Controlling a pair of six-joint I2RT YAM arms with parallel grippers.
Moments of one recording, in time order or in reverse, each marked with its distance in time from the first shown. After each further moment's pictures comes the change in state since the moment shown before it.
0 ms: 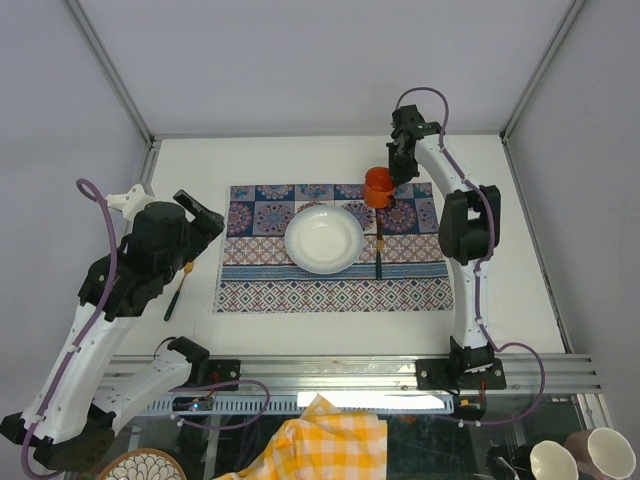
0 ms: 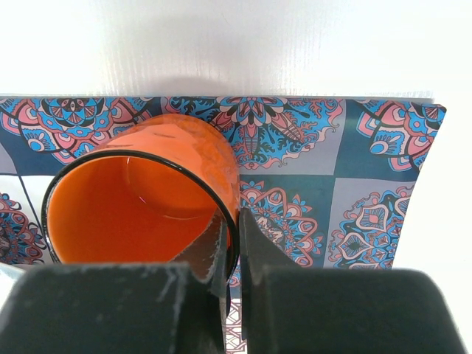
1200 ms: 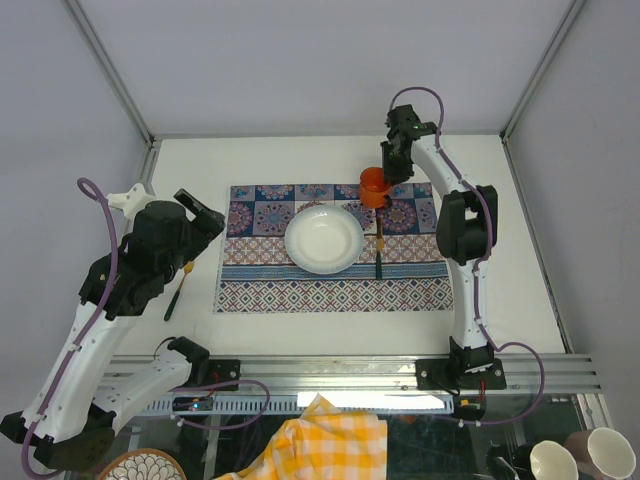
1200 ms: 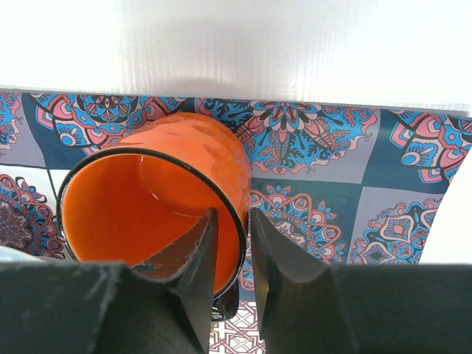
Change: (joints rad) left arm 0.000 0.005 0.000 0.012 0.003 0.000; right arm 0.016 0.006 0.010 0.013 -0.037 -0.003
